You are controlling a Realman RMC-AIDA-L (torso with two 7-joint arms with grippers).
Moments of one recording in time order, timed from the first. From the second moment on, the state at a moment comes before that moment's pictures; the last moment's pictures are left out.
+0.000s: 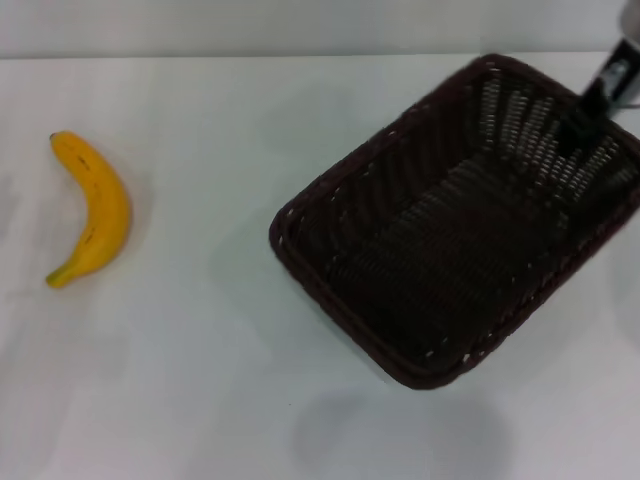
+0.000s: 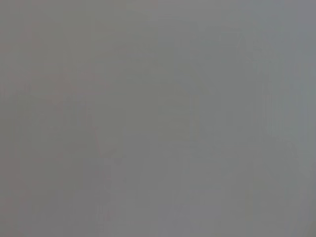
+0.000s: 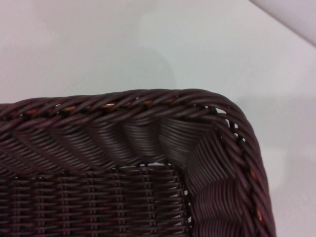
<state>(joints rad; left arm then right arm) -0.28 -2.07 0.84 0.19 -2.64 -1.39 2.53 1.21 1.95 -0.90 -0.65 0.13 1.50 -0.60</state>
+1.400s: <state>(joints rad) -0.33 -2.04 0.85 0.25 -2.61 -1.28 2.51 0.72 2.02 -0.72 -1.13 0.44 1.68 -0.25</state>
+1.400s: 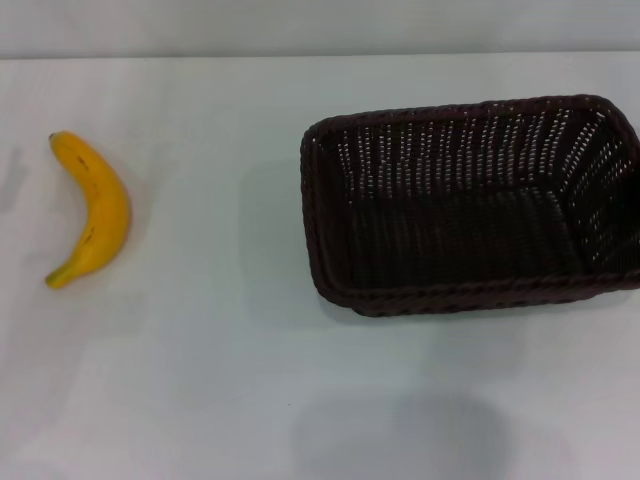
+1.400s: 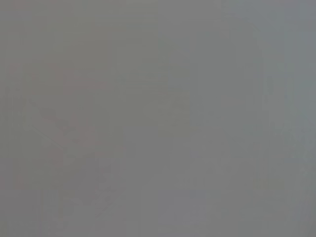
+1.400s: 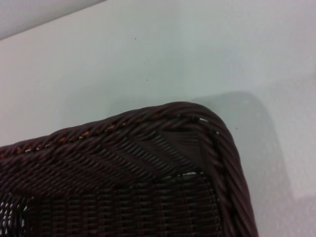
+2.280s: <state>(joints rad) -0.32 -2.06 0.85 0.27 -2.59 -1.30 2.49 0.69 1.93 -0.85 -1.06 0.62 1.70 -0.28</state>
